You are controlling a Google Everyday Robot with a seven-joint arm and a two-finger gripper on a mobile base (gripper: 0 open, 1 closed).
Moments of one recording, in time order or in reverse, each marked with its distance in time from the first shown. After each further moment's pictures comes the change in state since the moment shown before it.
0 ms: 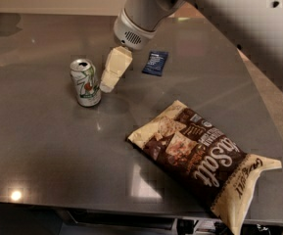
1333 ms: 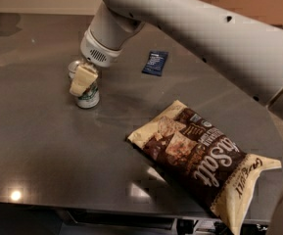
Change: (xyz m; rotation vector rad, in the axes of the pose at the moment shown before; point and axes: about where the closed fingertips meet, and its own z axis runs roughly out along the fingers) arm -0.053 0.032 0.063 -0.051 -0.058 0.008
